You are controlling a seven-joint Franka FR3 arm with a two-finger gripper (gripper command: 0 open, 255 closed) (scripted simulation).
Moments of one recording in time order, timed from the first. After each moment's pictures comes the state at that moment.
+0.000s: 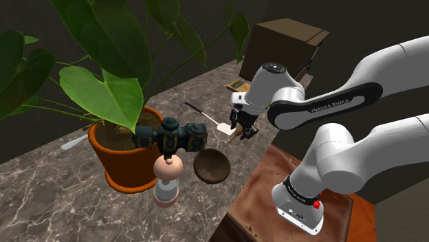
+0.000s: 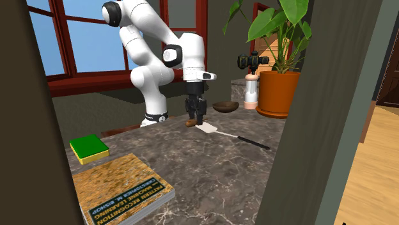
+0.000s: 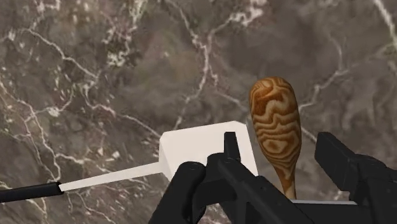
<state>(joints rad) 0.32 -0.66 -0.29 -2.98 -0.39 2.42 -1.04</state>
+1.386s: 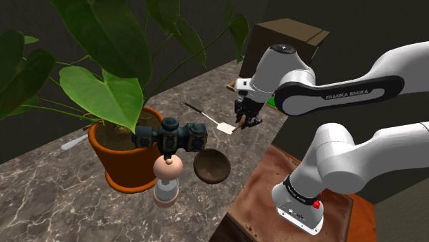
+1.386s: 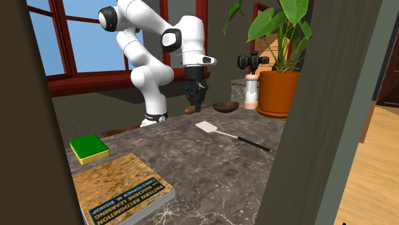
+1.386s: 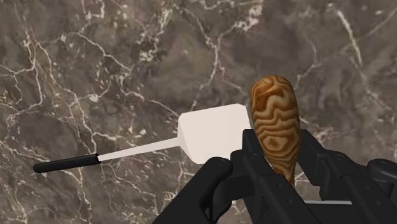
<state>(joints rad) 0.34 -0.79 -0.27 -2.89 -0.34 2.21 -1.07</state>
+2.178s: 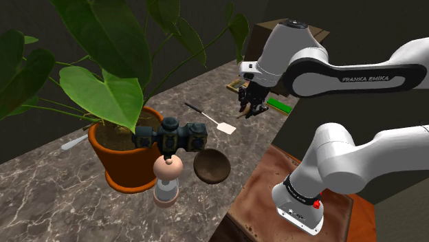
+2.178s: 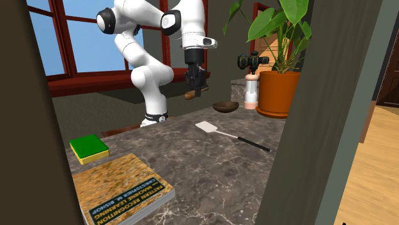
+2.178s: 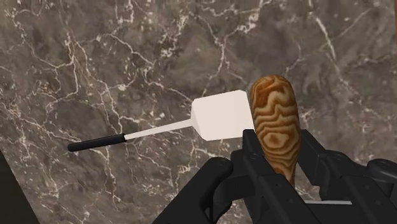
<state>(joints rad) 0.36 -0.86 -0.23 -2.77 -0.30 2.02 -1.09</state>
